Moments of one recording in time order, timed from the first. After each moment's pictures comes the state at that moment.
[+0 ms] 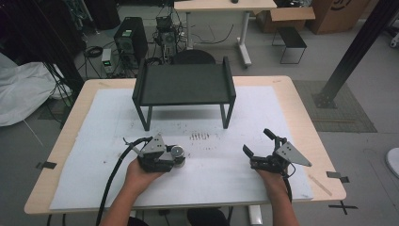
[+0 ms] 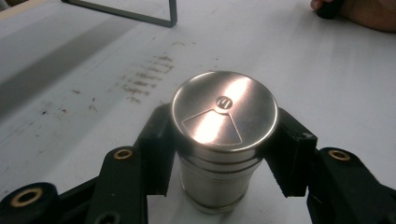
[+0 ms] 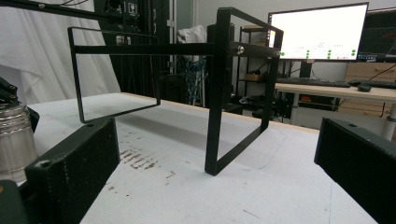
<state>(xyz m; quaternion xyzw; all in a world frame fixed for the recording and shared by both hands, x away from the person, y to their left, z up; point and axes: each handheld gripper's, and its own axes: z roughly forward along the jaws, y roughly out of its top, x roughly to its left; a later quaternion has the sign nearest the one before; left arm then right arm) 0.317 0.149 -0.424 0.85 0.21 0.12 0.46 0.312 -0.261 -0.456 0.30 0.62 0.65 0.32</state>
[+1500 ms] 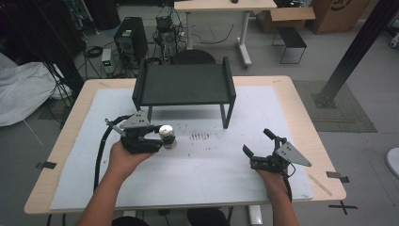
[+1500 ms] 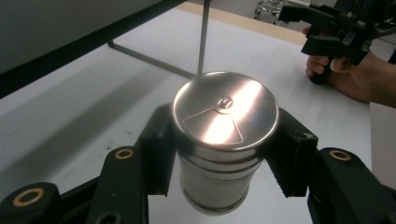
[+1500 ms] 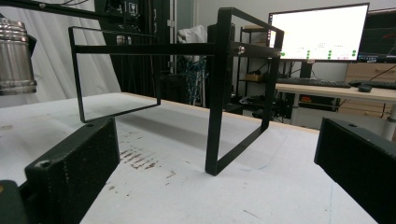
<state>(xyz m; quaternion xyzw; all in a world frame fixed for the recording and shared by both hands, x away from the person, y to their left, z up) 0.330 0.176 -0.342 0.82 0.26 0.12 0.50 0.312 -0.261 -0.456 0.30 0.62 0.65 0.32</state>
